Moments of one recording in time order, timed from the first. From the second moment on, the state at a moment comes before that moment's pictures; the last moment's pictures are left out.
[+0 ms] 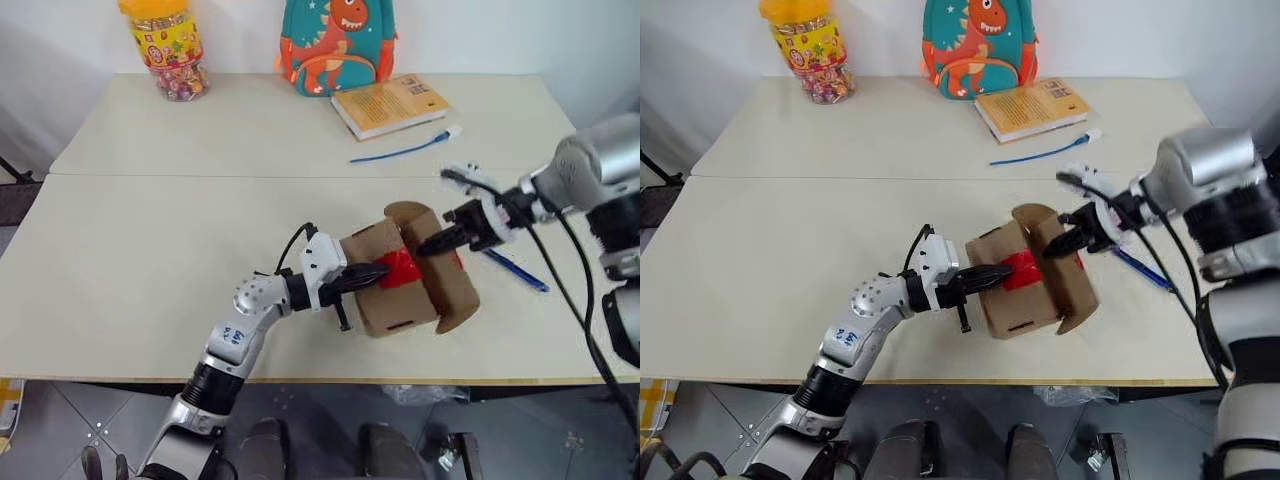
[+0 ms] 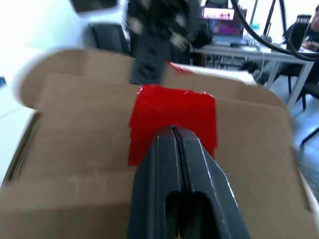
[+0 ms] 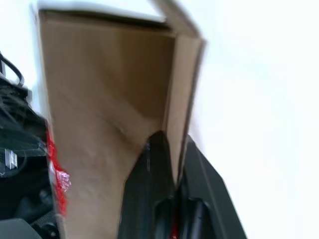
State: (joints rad) left arm -0.44 0.15 -0.26 -0.03 -0.25 0.14 -0.77; right arm -1.44 -0.89 0.65 0.46 0.67 1.61 1.00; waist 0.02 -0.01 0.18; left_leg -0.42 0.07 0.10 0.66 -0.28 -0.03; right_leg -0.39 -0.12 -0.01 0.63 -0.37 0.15
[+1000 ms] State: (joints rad) left arm -0.29 0.40 -0.18 -0.52 -0.52 0.54 -0.79; right arm -1.66 -0.89 1.01 0.45 1.30 1.61 0.66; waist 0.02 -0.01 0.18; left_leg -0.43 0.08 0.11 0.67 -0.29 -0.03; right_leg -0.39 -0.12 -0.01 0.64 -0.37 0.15
